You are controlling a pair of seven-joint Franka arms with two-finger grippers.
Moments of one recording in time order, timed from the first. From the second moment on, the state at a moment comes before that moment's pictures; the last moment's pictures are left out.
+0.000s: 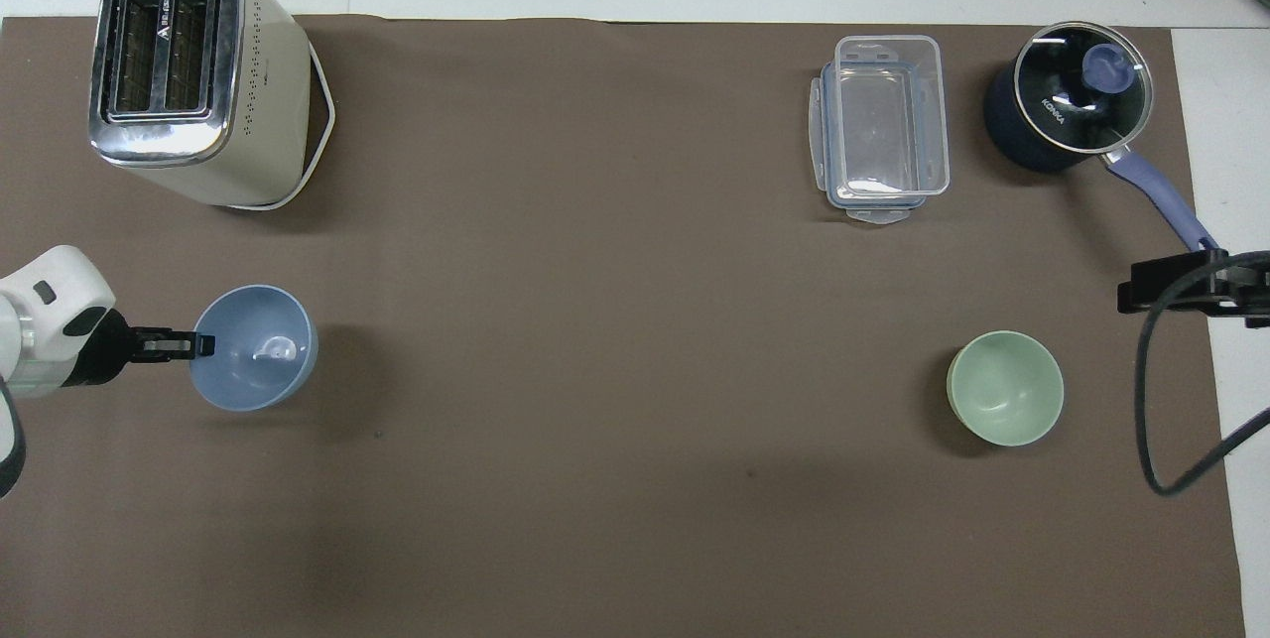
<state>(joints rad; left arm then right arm) 0.07 -0.14 -0.03 -2.31 -0.28 2.19 0.30 0.03 -0.12 -0.03 -1.59 0.00 1.47 0.15</state>
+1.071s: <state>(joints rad) -0.54 -0.01 -0.04 -2.31 -0.26 2.46 -0.46 0.03 -0.12 -0.03 -1.59 0.00 1.47 0.15</state>
